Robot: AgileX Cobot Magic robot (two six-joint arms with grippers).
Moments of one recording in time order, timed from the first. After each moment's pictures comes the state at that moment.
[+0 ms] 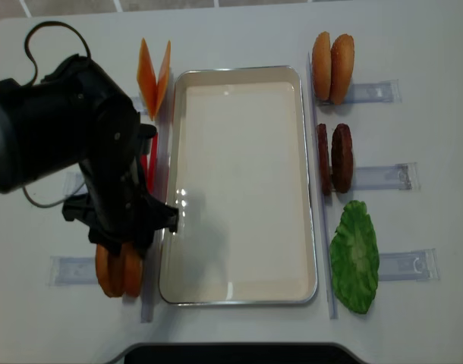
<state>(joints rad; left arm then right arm) -0.64 1.55 -0.91 0.16 1.12 -0.69 -0.11 -0.01 -0.51 0.02 1.13 0.04</state>
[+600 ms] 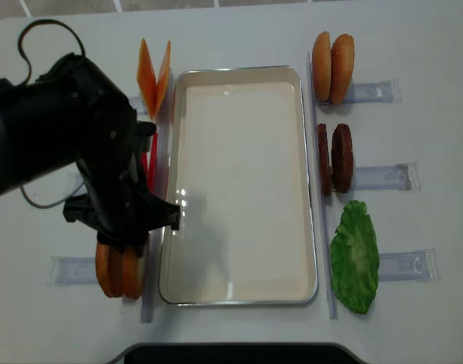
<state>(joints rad) -0.64 1.52 -0.91 0.12 1.11 -0.68 -0.11 -0.01 -0.51 0.02 1.13 0.04</state>
